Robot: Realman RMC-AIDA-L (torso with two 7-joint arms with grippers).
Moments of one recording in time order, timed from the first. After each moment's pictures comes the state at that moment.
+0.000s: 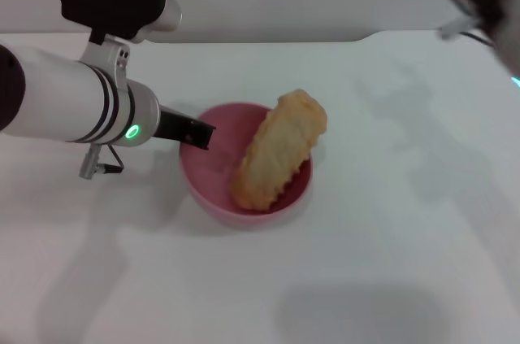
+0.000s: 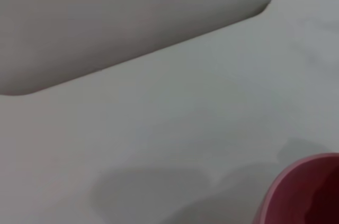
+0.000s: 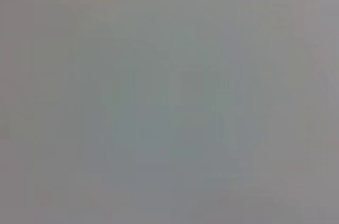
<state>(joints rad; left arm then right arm) -0.46 -2.06 1.76 1.44 -0.41 -1.05 0.02 -0.01 2.08 -1.94 -1.60 -0.05 -0.16 0.03</state>
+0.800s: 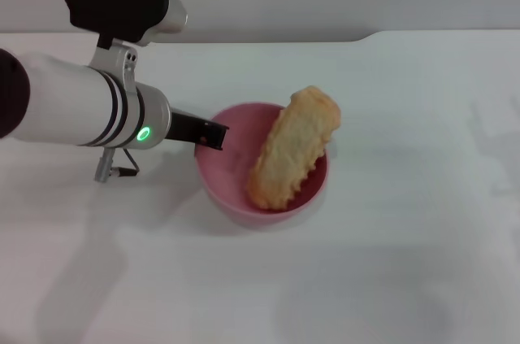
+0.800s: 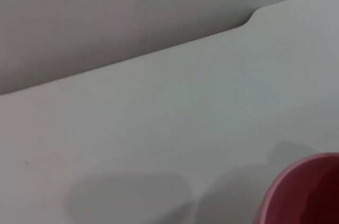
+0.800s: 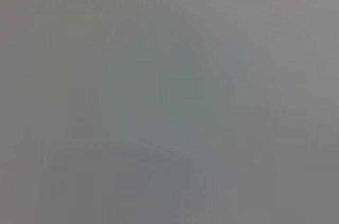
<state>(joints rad) -0.47 -2.06 1.77 1.39 -0.48 -0.98 0.03 -0.07 2.09 -1.84 -0.96 0.19 -0.93 0.00</state>
